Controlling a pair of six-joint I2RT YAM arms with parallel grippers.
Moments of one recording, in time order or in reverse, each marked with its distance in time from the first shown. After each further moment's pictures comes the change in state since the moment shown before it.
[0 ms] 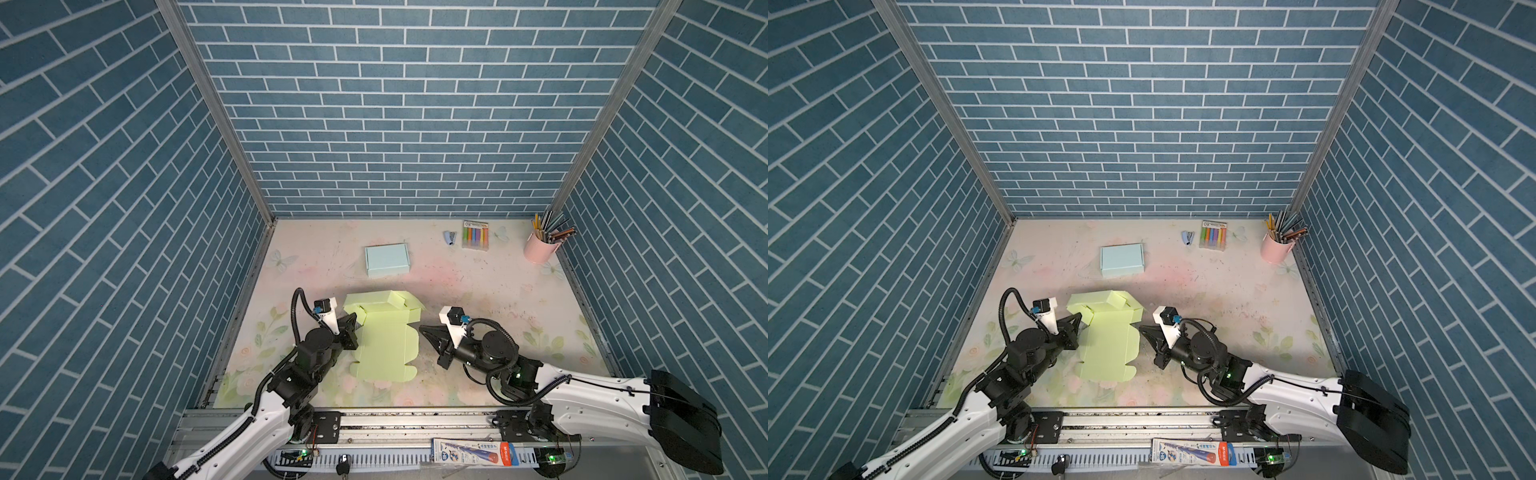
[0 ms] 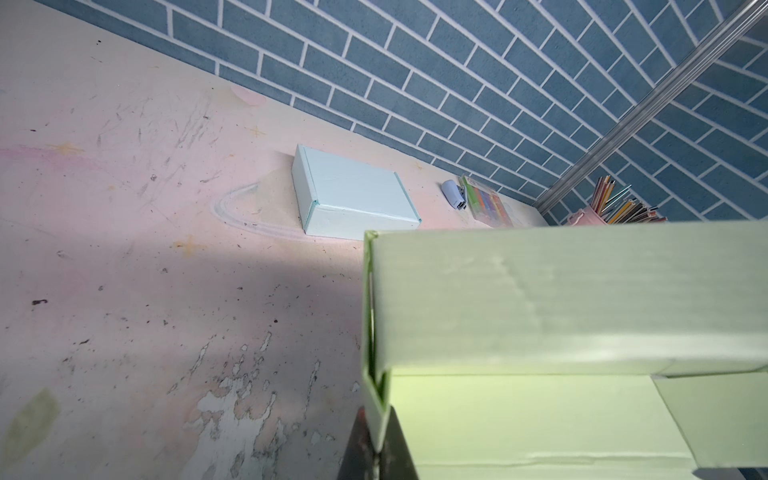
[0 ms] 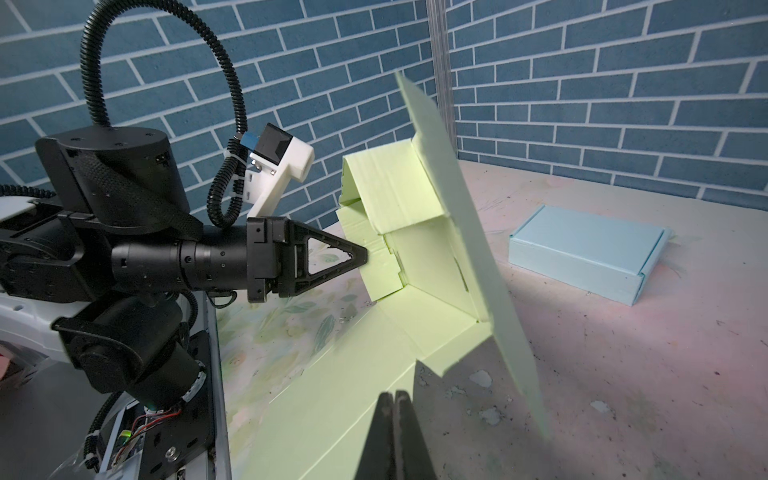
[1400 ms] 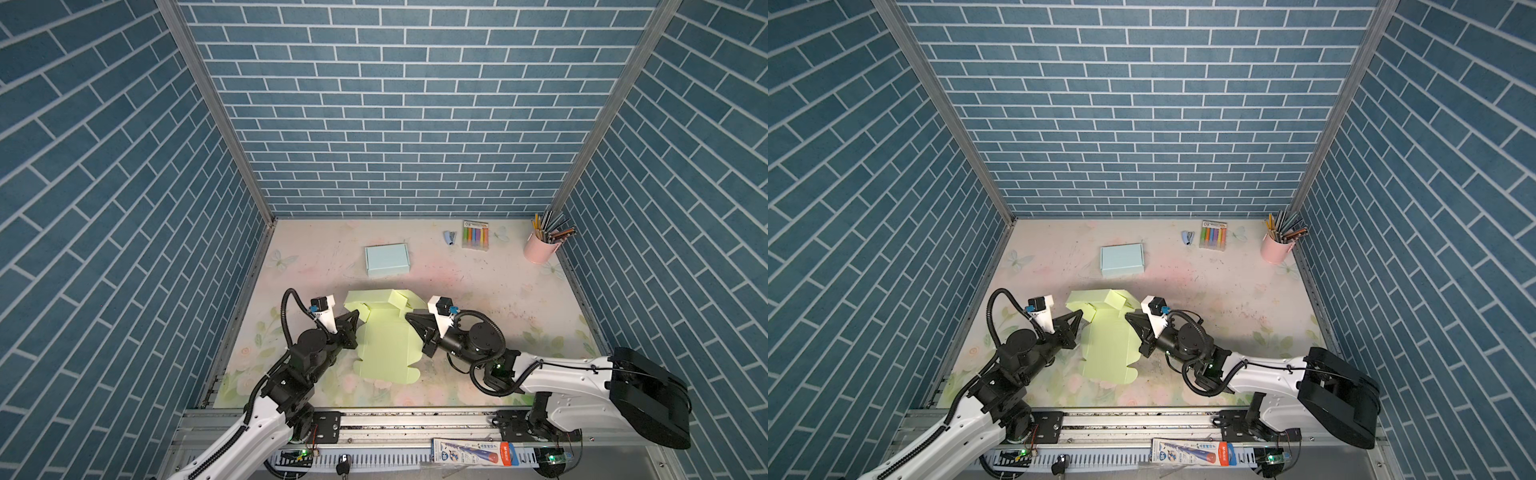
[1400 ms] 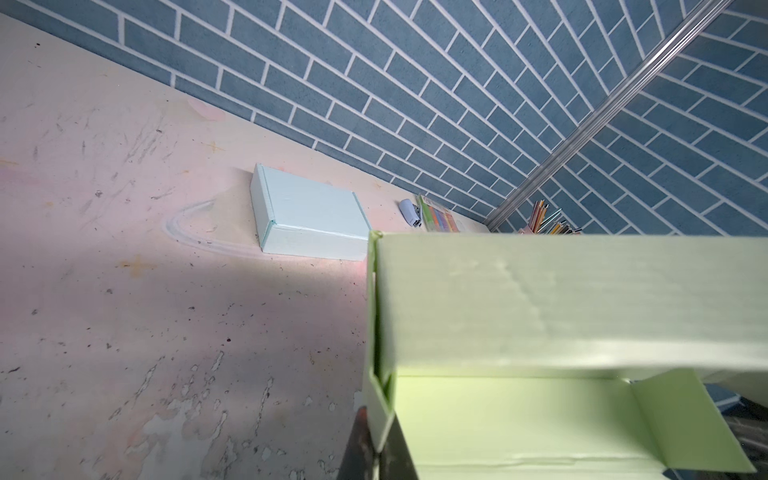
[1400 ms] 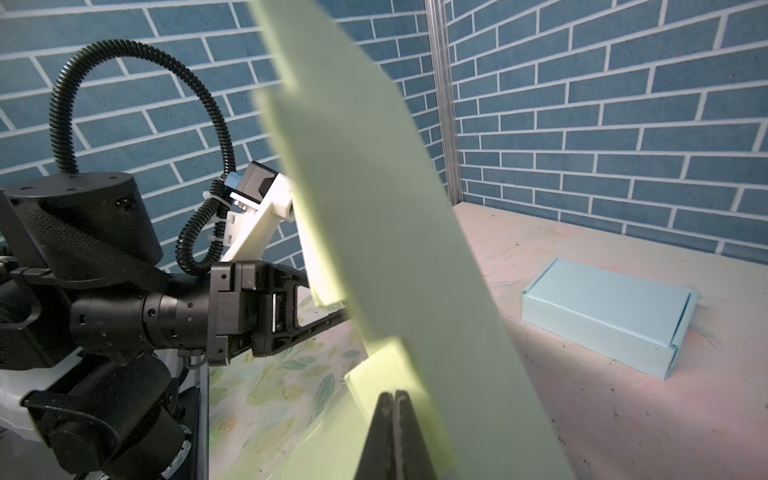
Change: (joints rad) left arm 0.006 -0.082 0.029 -0.029 0.087 -0.037; right arm 0.000 0.235 0.101 0.222 0.012 -0.013
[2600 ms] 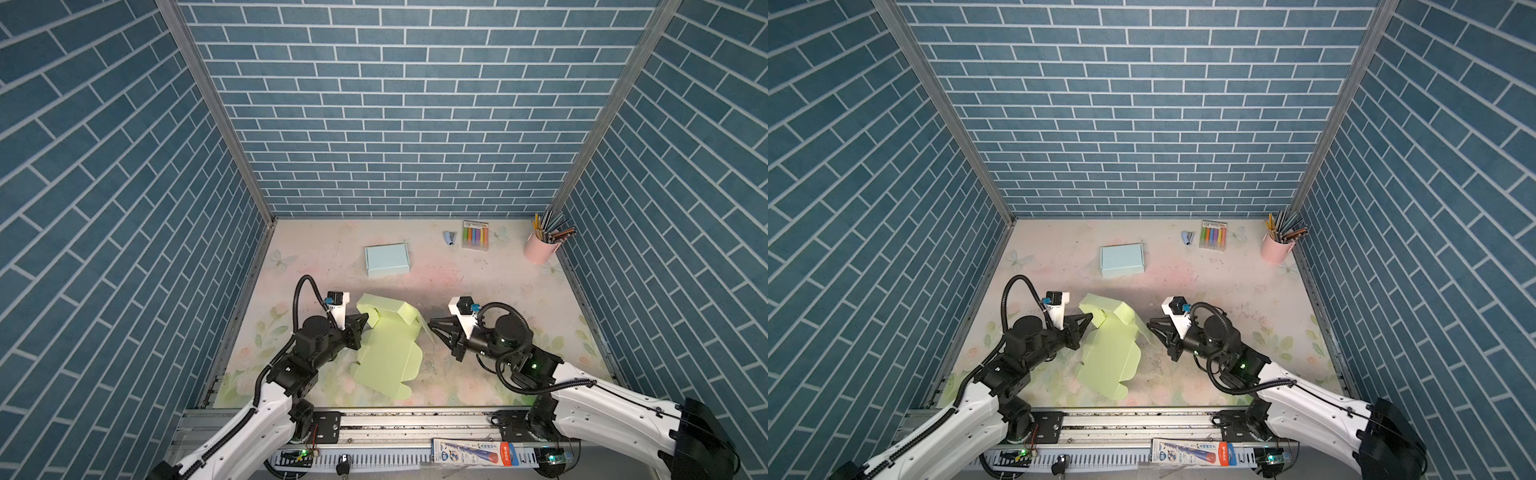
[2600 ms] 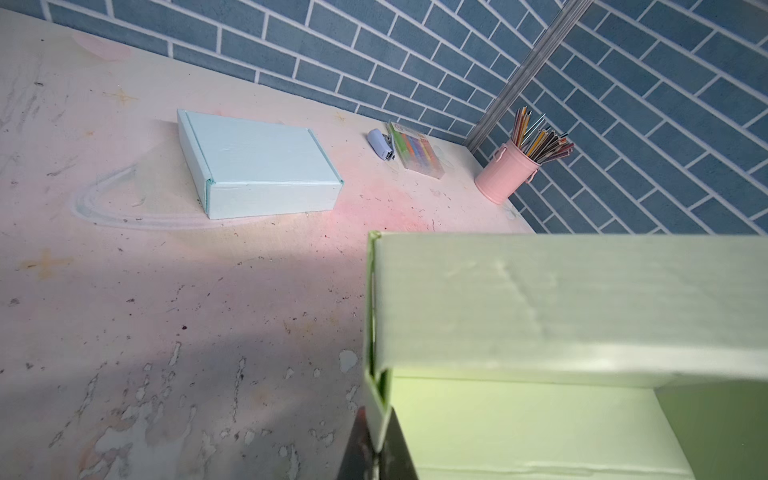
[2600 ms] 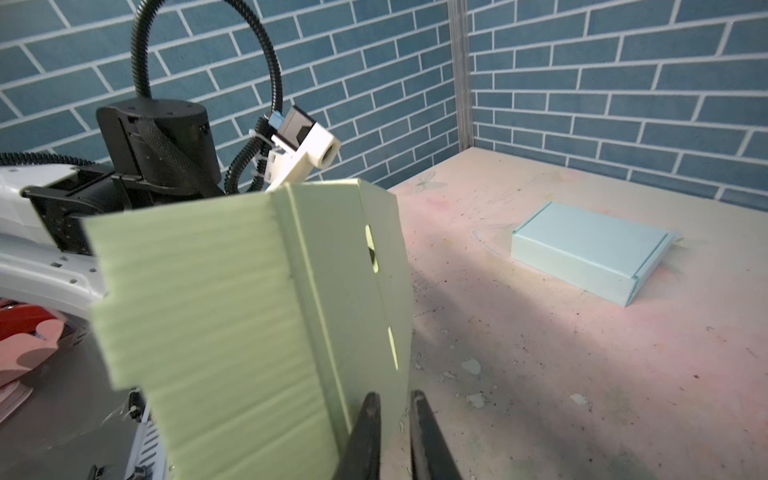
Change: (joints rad) left arm 0.094 0.175 0.069 -0.010 0.276 0.154; right arm -0.188 -0.362 -0.019 -0.517 -0.301 -0.029
